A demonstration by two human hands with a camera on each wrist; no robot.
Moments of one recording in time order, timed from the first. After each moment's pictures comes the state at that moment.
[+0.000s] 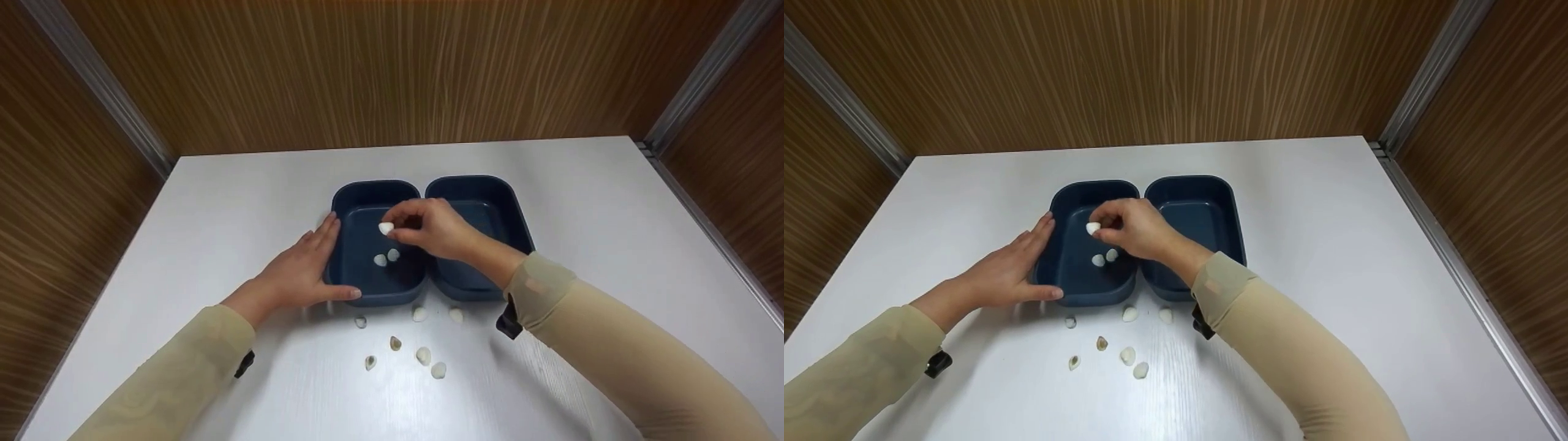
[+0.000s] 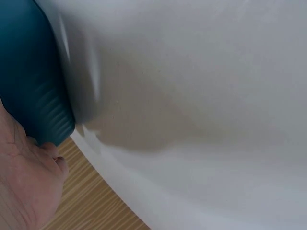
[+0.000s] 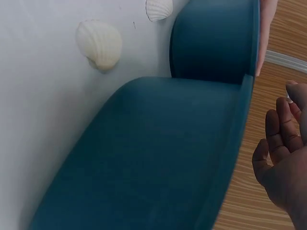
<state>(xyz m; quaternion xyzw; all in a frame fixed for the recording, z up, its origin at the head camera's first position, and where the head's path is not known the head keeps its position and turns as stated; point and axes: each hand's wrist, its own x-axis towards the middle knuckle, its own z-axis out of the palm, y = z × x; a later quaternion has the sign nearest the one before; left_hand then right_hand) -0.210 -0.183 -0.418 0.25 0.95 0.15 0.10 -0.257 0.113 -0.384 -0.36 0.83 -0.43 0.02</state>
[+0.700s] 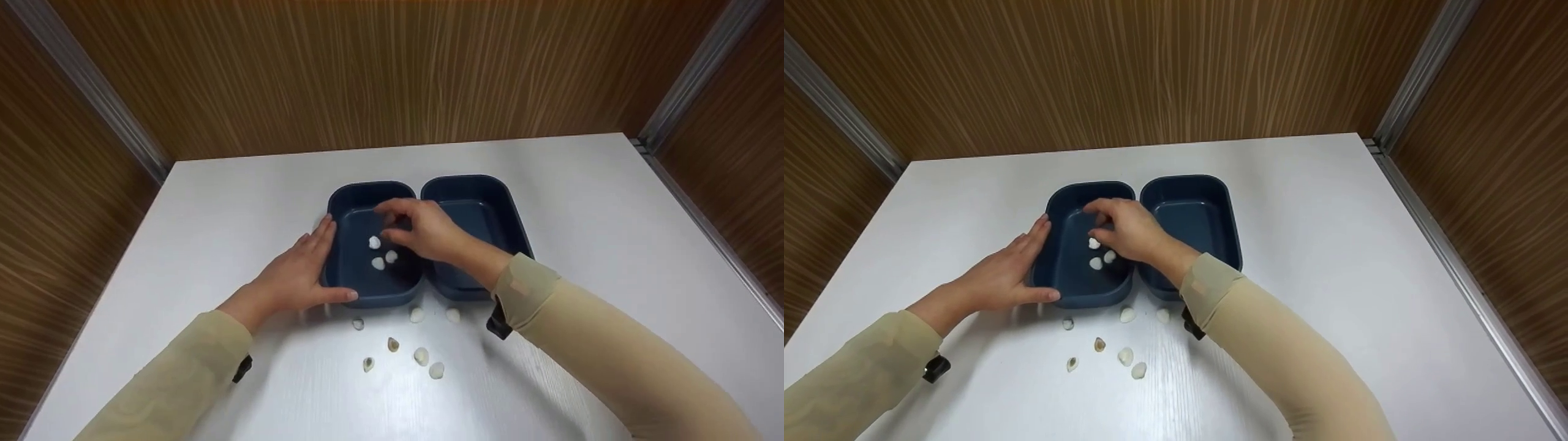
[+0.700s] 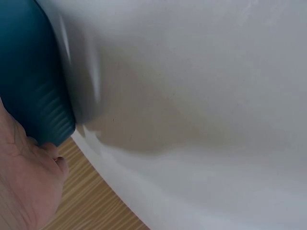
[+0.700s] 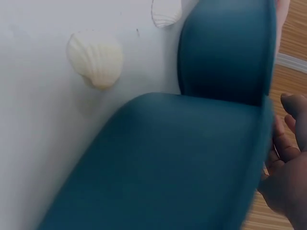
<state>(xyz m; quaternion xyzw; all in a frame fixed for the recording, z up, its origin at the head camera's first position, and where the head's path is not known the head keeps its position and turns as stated) -0.209 -0.189 -0.421 0.25 0.95 0.16 0.09 -0.259 0.100 -0.389 -0.33 0.86 -0.38 -0.01</state>
